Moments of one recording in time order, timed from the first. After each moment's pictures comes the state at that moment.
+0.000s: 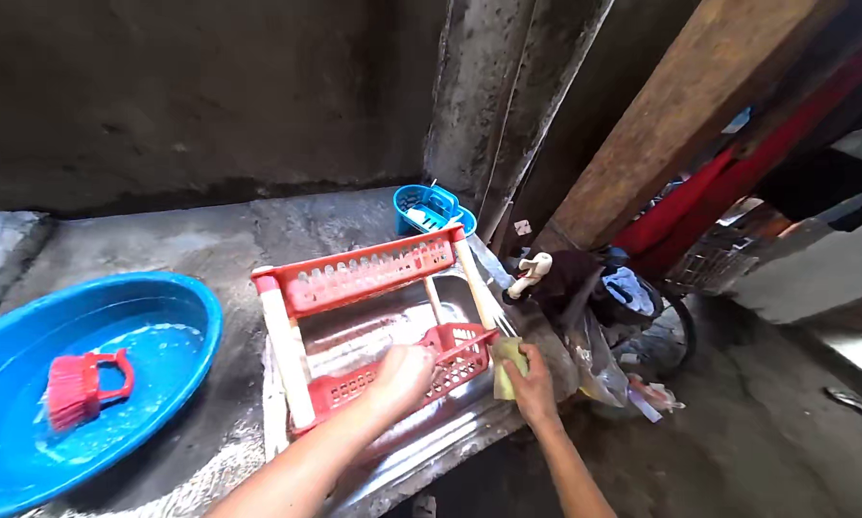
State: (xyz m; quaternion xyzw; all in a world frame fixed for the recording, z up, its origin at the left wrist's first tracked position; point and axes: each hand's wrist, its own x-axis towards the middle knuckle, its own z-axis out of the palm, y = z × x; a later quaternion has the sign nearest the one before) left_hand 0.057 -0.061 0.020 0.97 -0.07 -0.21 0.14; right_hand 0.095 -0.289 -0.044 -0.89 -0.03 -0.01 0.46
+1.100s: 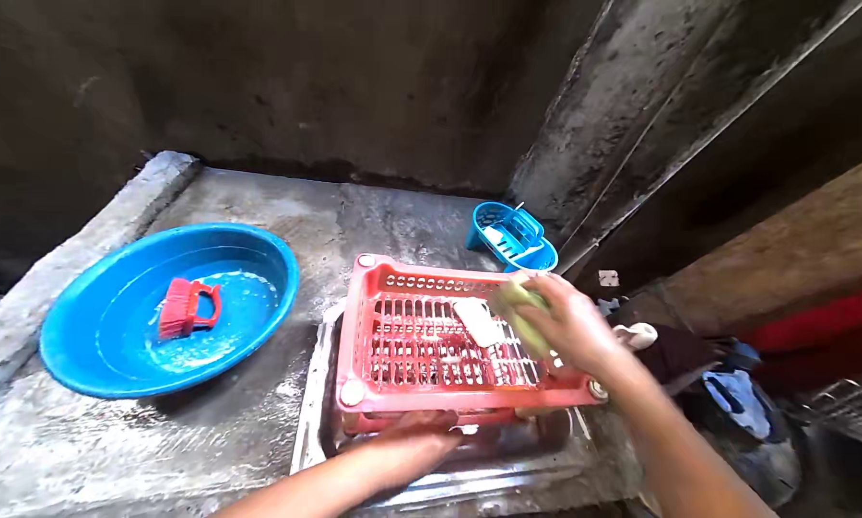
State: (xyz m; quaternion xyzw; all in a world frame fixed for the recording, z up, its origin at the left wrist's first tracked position) left_hand -0.005 -0.035 -0.054 0.92 -0.17 -0.08 0.34; right_hand 0.195 -0.182 0.104 -0.88 -0.41 0.06 0.22
